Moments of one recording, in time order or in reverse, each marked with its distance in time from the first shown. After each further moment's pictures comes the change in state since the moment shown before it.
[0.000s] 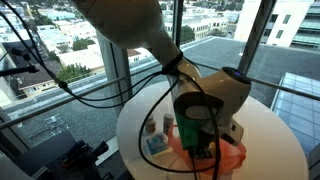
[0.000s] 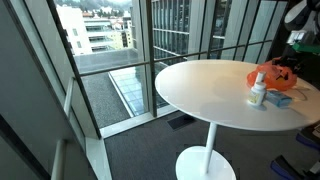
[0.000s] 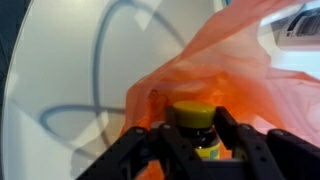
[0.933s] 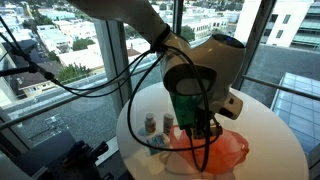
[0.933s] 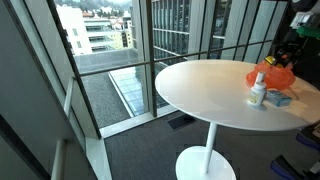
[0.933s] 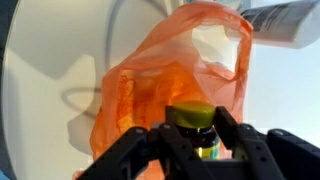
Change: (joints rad) arm 0.046 -0.169 -0.002 -0.071 -0.005 0.022 -0.002
